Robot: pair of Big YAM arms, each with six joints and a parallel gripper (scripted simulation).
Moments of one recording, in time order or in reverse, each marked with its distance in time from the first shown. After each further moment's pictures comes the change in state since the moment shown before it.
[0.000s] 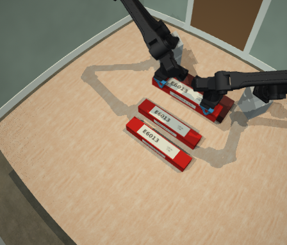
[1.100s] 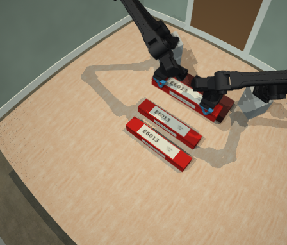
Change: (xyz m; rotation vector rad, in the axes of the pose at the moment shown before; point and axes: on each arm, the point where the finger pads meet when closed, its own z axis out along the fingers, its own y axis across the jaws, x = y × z) left arm -0.001 0.003 -0.003 0.000 -0.001 0.001; right arm 0.001 -0.003 -0.004 0.000 0.000 -0.001
